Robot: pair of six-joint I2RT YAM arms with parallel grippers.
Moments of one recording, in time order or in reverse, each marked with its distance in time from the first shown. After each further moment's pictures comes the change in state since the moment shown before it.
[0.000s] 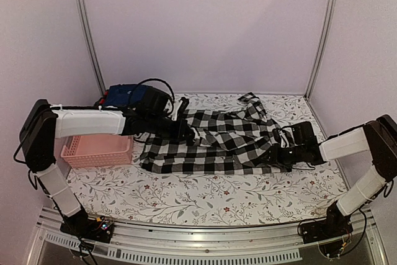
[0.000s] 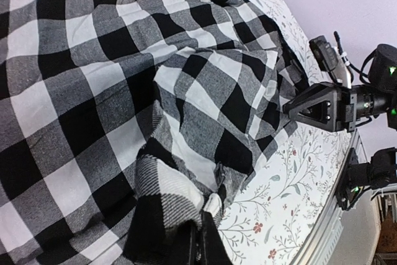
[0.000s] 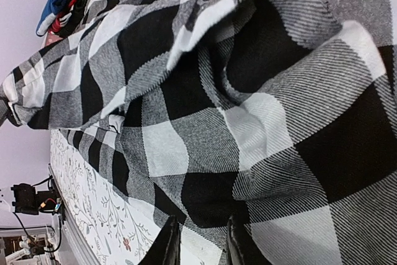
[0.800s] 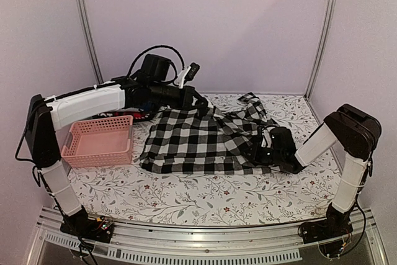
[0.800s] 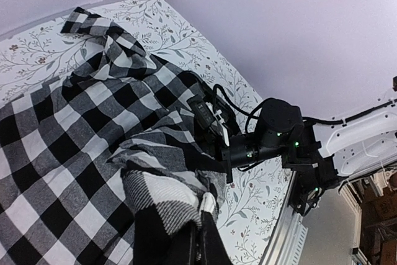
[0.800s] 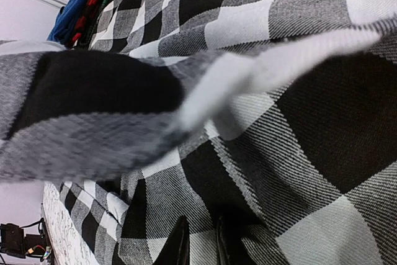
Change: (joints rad) left arm 0.031 0.048 0.385 -0.145 0.189 0.108; right arm 0.188 0.357 0.056 0.550 0.227 0.184
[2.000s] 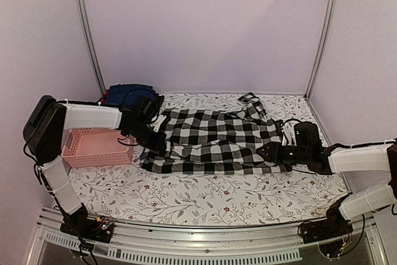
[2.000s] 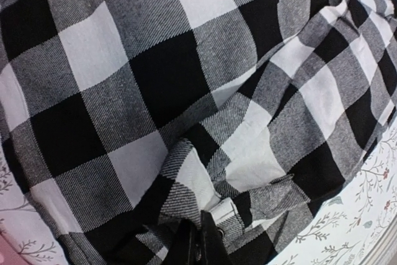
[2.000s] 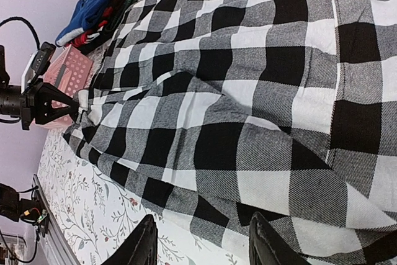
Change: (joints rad) left arm 0.159 0.016 -0.390 -0.174 -0.271 0.223; right arm -0.027 -0.596 -0.164 -0.442 0.021 -0.162
